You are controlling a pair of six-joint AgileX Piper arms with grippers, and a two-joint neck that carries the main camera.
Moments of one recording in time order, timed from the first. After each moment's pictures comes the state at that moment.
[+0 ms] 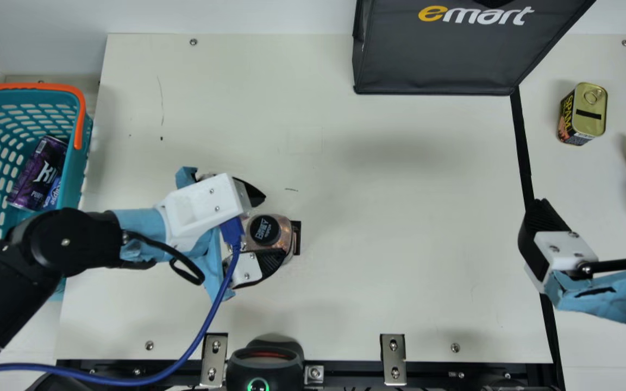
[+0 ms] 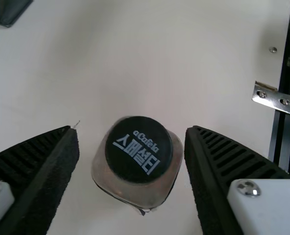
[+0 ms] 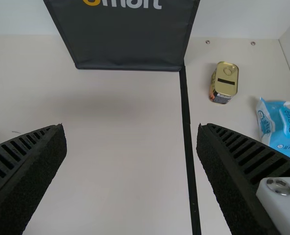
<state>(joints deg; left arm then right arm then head) -28.0 71.7 -47.8 -45.9 45.4 66.0 0.6 42.6 -69.7 -0.8 69.5 0.0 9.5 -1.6</state>
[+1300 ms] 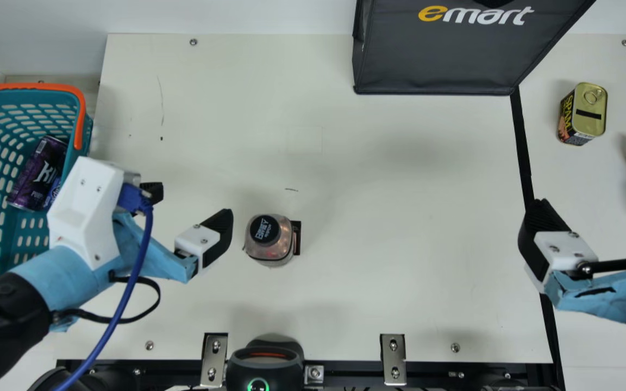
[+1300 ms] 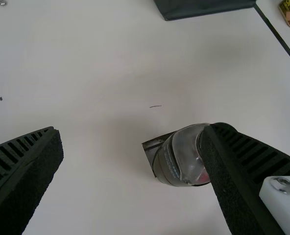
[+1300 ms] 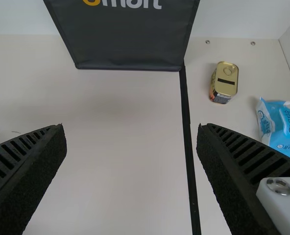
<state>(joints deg) -35.3 53.1 -45.5 -2.0 40.8 -15.2 0.6 42.6 -69.7 -0.8 69.5 0.0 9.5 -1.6</state>
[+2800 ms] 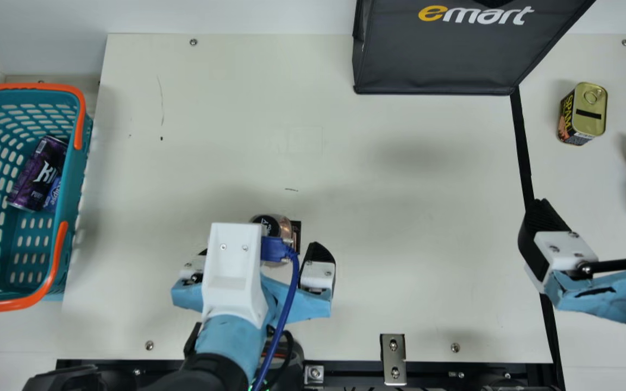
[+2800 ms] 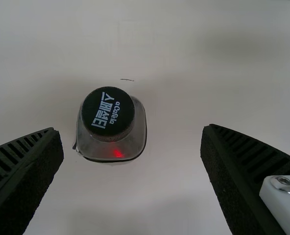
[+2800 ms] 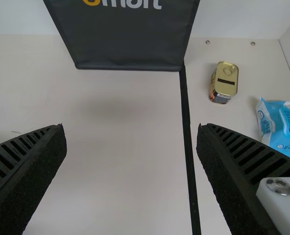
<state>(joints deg) -84.0 79.1 -61.5 40.8 67.9 -93.2 0.6 42.6 -69.7 -0.8 69.5 0.0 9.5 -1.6</state>
